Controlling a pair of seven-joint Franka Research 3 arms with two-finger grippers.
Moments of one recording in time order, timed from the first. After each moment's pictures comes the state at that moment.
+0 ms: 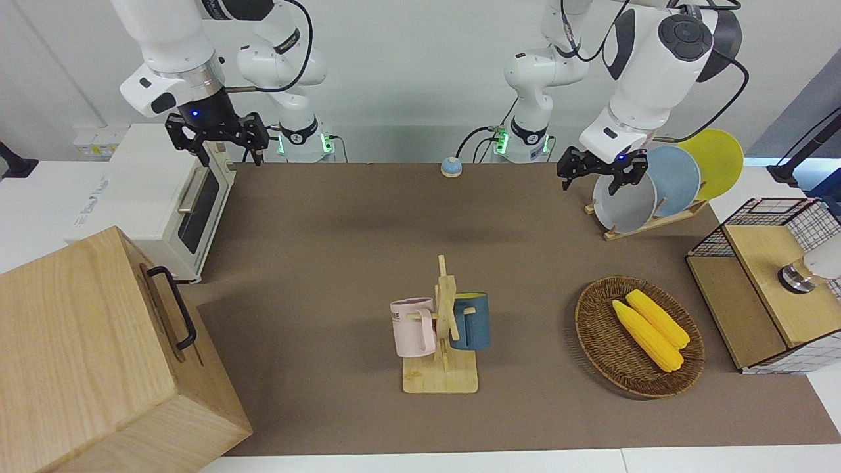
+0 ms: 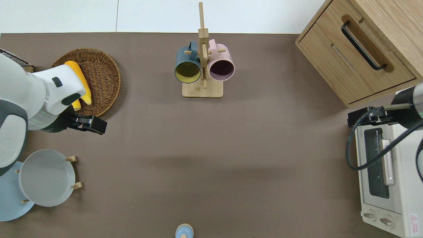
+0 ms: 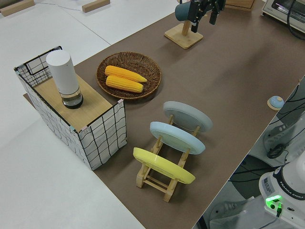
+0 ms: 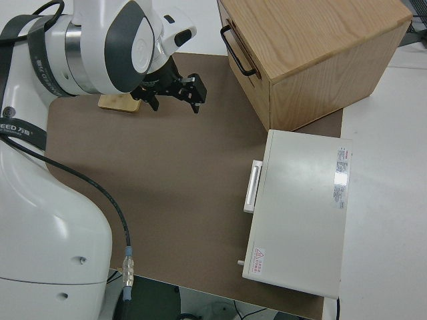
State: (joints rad) left arm 0.14 0.06 -0.30 -1.60 0.02 1.56 0.03; right arm -0.09 0.03 0.16 -1.48 -0.03 1.46 0.05
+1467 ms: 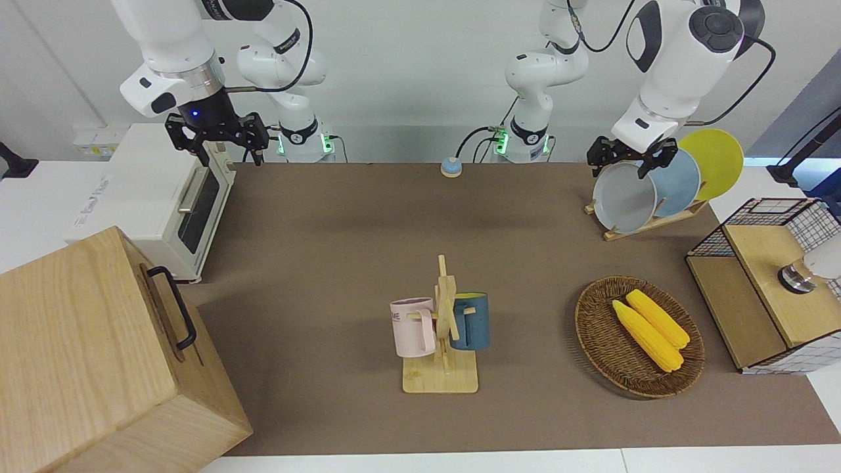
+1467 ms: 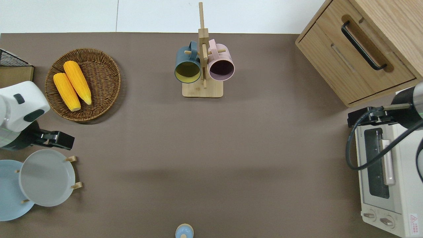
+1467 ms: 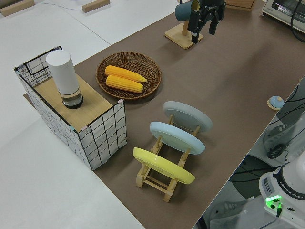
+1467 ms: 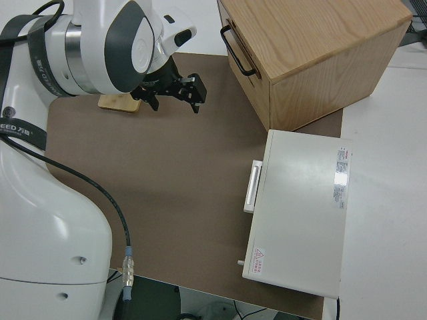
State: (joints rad) left arm 0.23 -0.04 -0.27 -1.71 0.07 1.52 0.11; right arm -0.09 0.03 0.16 -1.48 -0.03 1.46 0.05
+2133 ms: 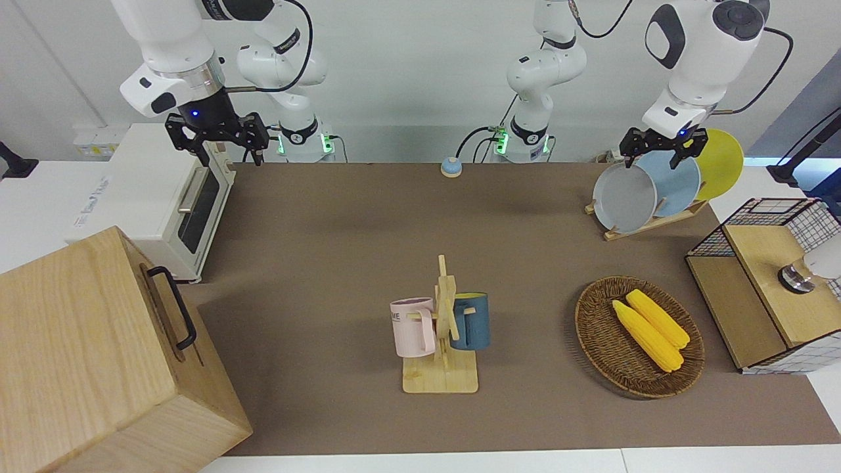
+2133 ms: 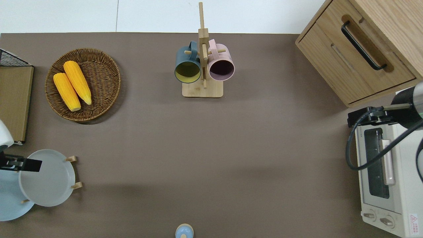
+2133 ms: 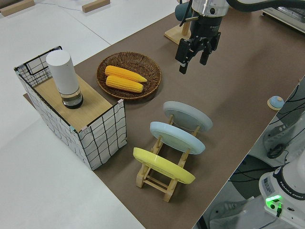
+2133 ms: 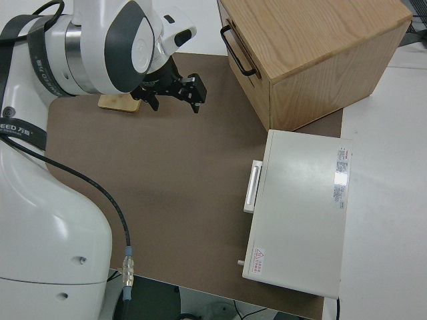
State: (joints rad) left arm 0.38 -0.23 -0.24 -2.00 0.11 1.71 0.31; right arm -0.09 0.03 0.16 -1.48 -0.03 1.46 0.05
